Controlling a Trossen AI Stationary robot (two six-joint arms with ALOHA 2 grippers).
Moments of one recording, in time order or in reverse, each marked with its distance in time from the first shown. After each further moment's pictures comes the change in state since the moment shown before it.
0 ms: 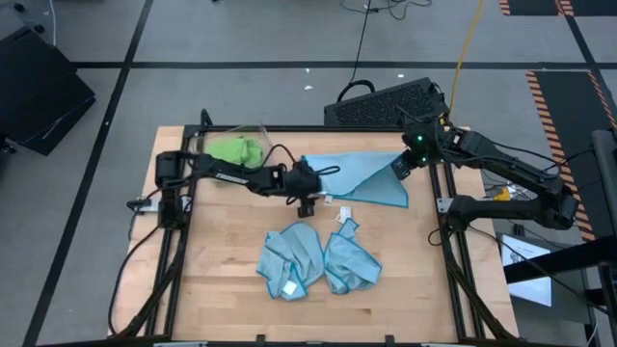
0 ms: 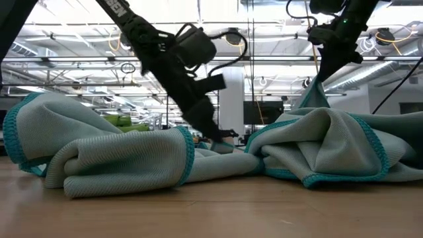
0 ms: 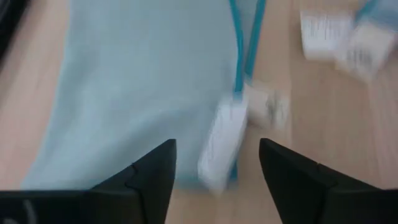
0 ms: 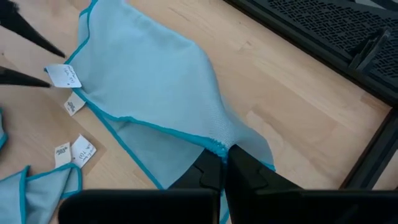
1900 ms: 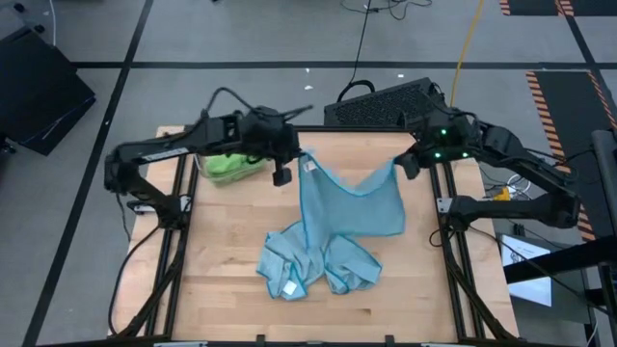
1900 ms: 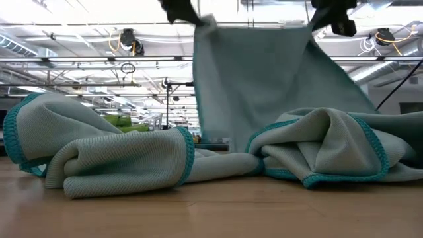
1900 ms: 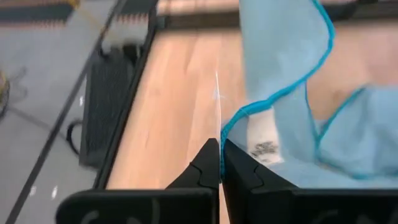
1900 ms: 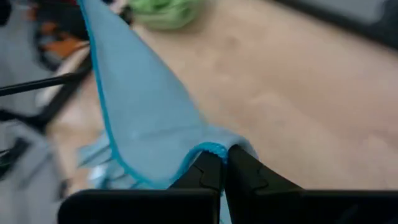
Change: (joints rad) left arm 0.072 -0.412 0.469 -0.719 0.109 0.014; right arm 0.095 -0.043 0.230 -0.030 -0.298 0.183
